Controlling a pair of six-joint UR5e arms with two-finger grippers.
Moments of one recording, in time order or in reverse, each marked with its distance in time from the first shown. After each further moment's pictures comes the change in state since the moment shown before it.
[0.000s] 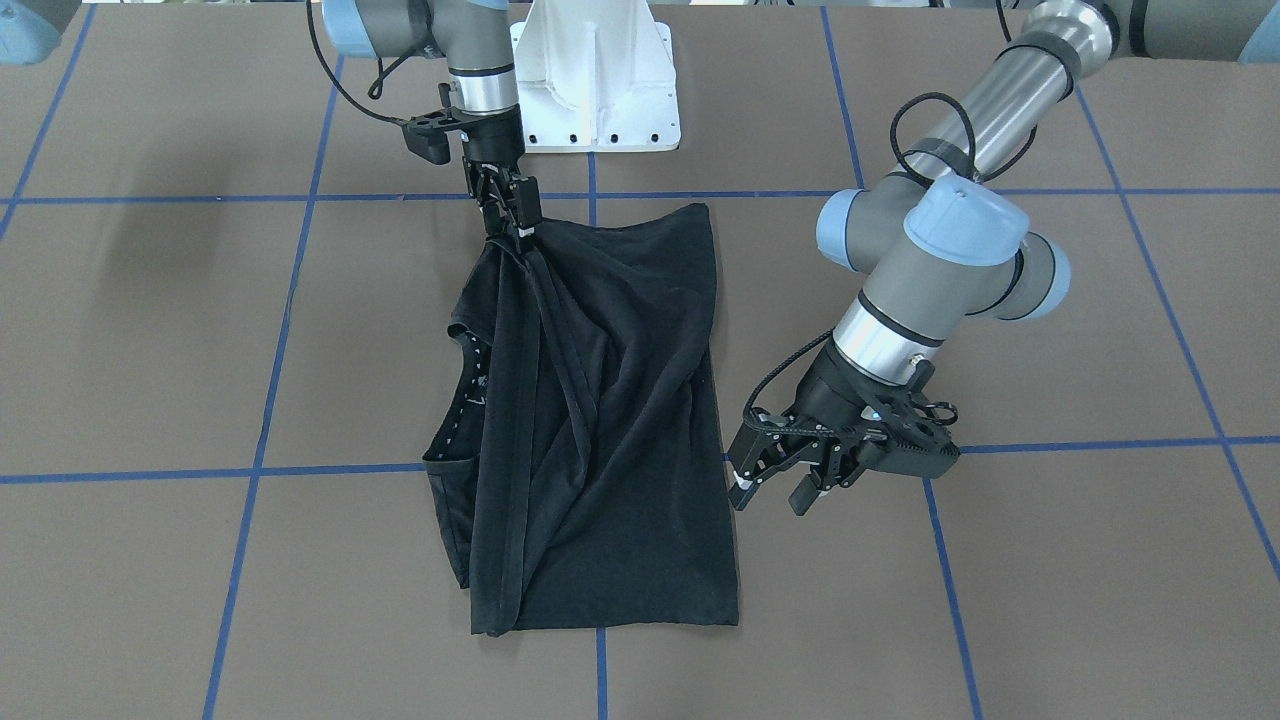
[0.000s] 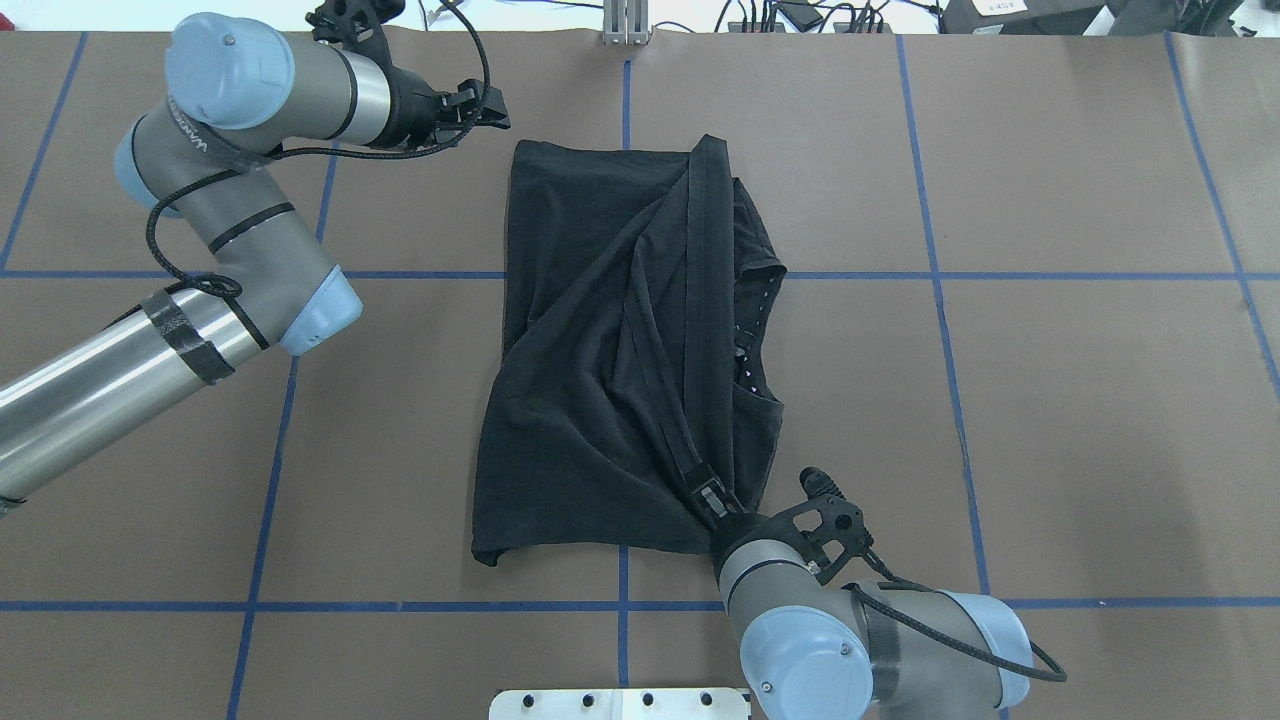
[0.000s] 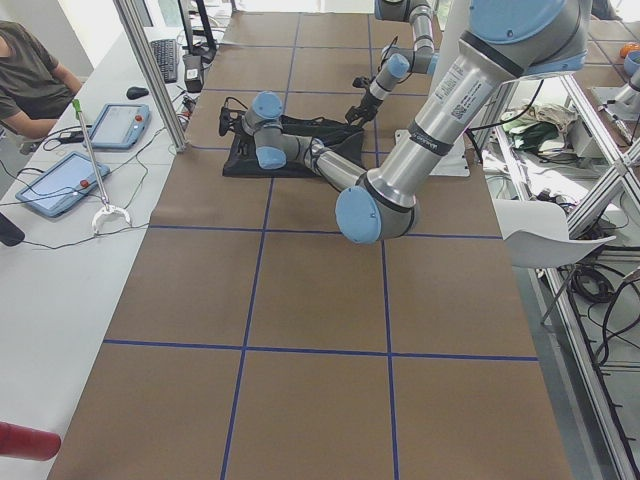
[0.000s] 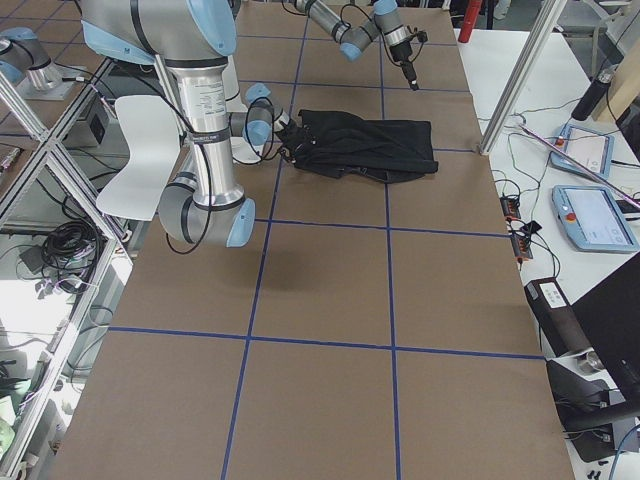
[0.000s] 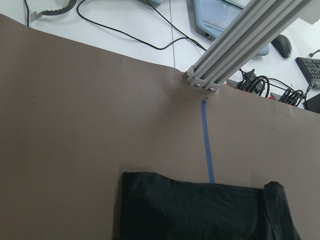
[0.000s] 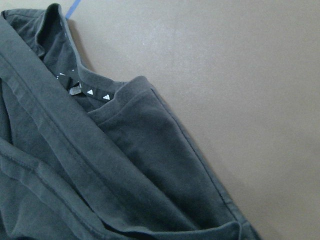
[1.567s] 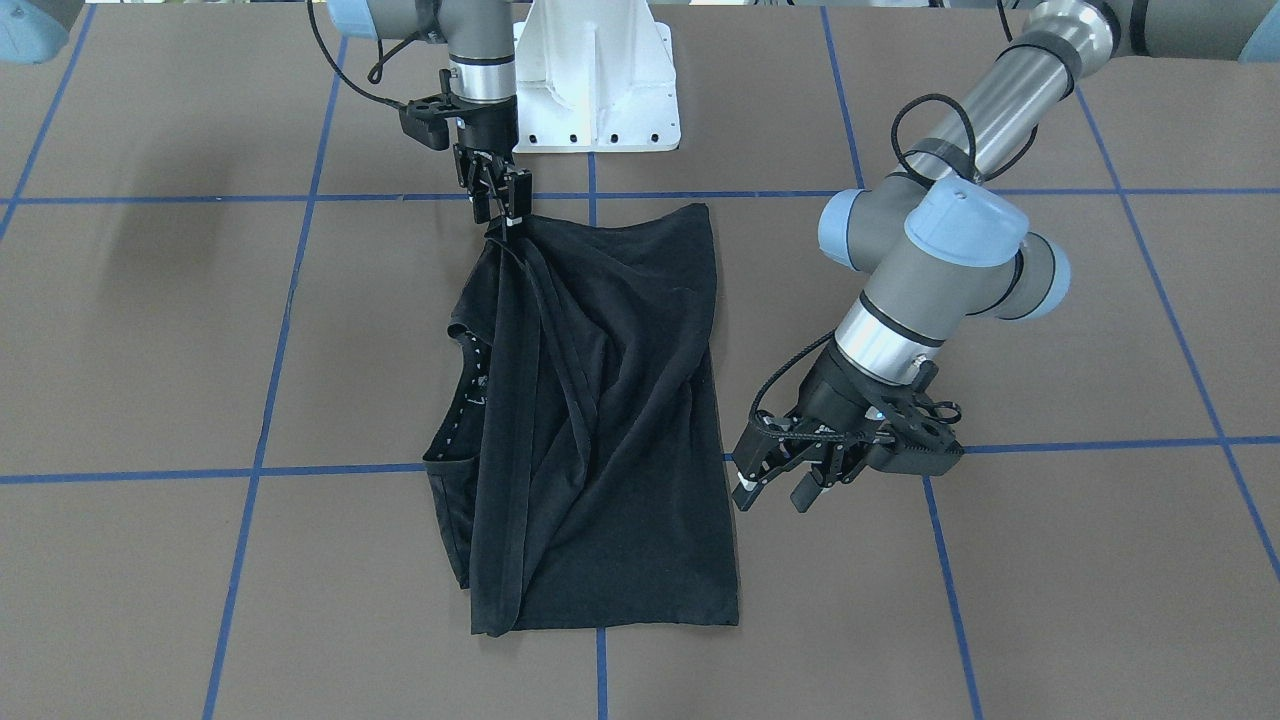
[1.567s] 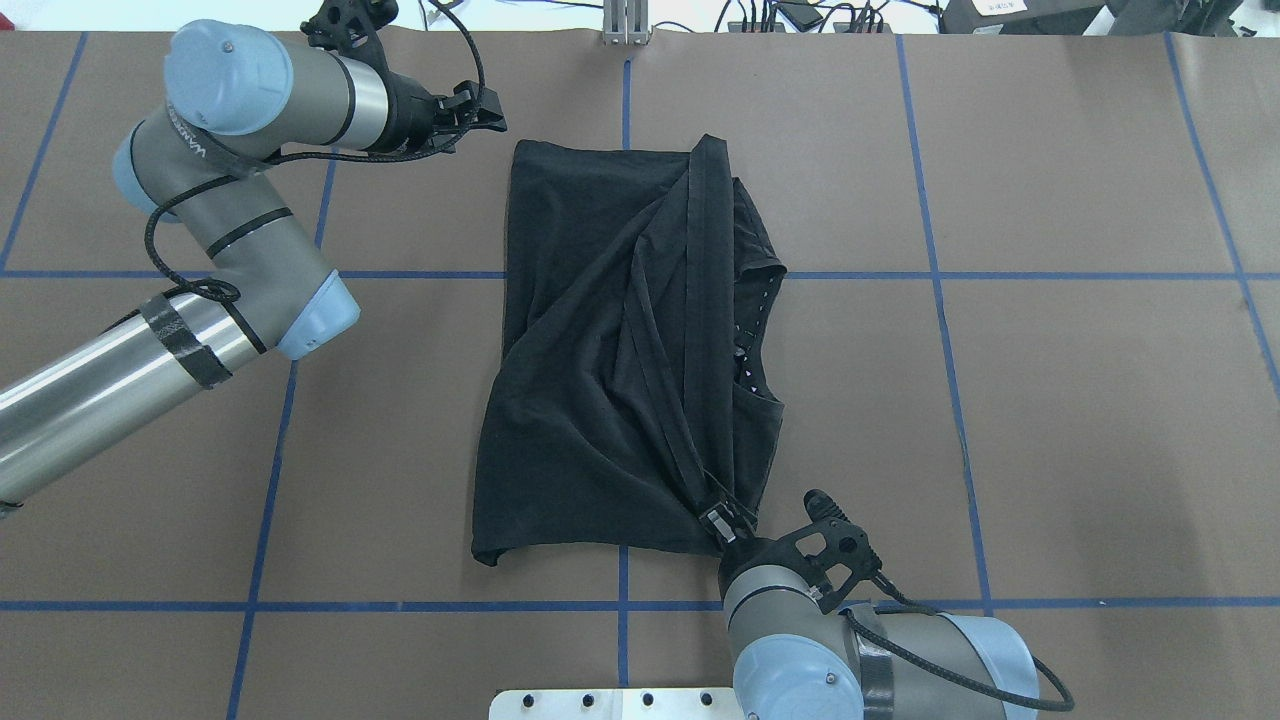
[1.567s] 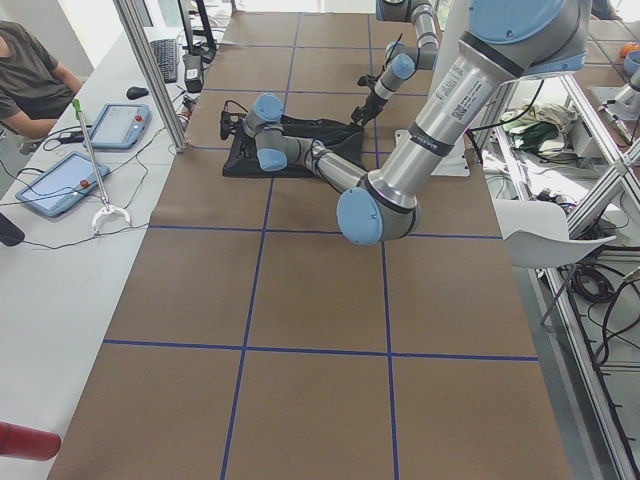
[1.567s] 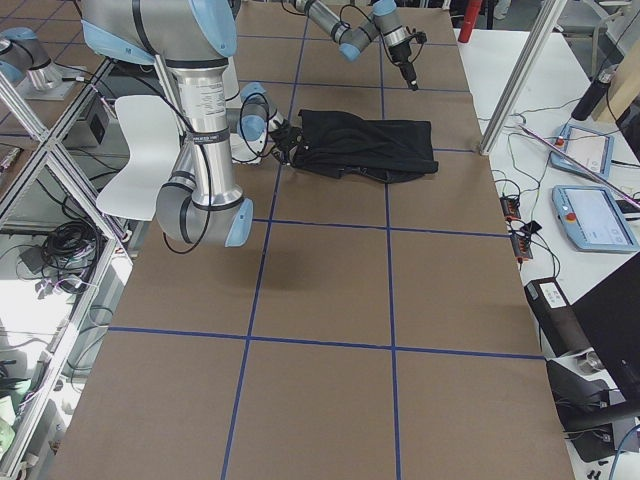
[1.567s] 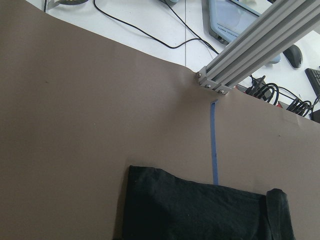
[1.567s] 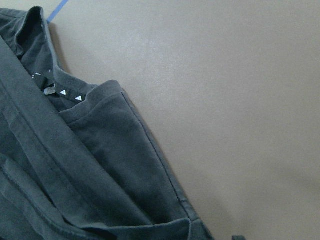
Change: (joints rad) left arm 0.003 0.007 -0.001 -0.001 0.003 -0.052; right arm -0.037 0.001 0.025 -0.131 -0.004 0.008
